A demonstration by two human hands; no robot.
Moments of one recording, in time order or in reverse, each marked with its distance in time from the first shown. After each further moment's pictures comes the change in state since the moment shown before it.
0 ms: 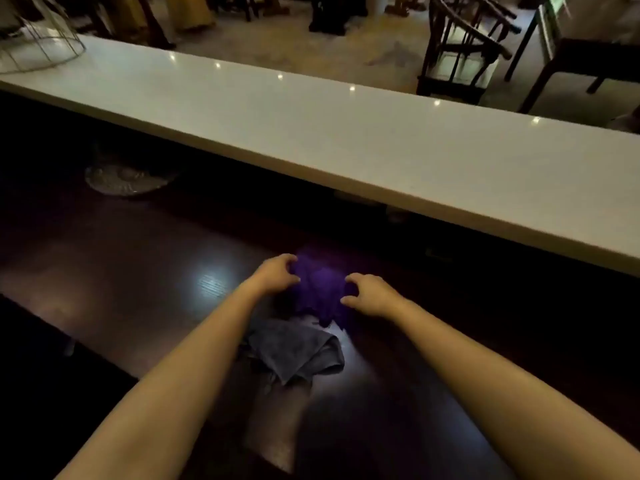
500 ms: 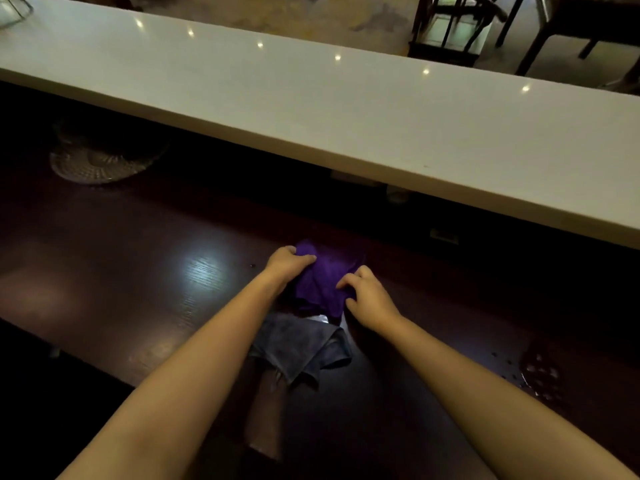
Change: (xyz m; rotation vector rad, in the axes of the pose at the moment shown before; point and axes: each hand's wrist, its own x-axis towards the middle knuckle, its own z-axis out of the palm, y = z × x) left_hand 0.026 0.008 0.030 -0.583 0.066 -0.158; right_hand 0.004 0.007 0.047 0.195 0.259 -0.053
